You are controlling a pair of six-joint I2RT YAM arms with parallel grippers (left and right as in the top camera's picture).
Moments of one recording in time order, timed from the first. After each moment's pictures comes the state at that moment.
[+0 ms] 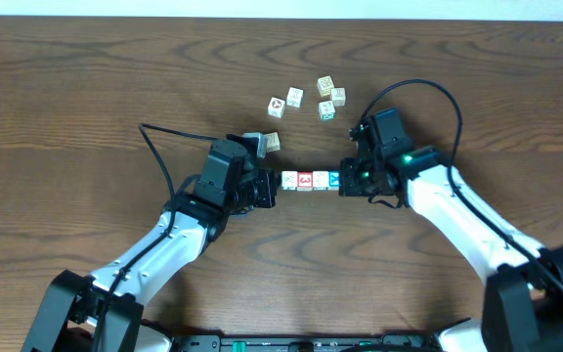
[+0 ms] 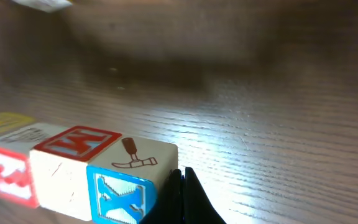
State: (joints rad) left arm -0.44 1.48 0.67 0.05 0.37 -0.52; right arm 0.39 1.63 1.03 -0.60 -0.22 0.42
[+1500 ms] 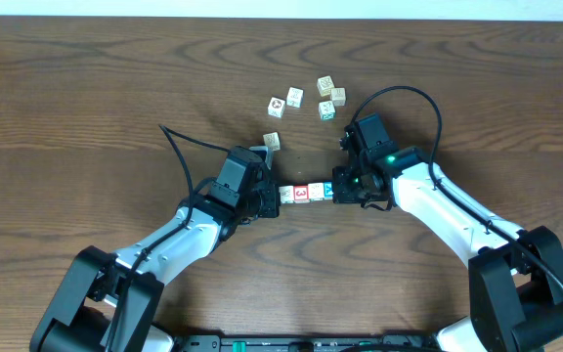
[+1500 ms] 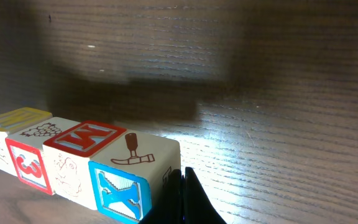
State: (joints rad) left arm -0.49 1.58 0.67 -0.01 0.26 -0.50; right arm 0.43 1.69 1.03 -0.61 -0.18 0.41
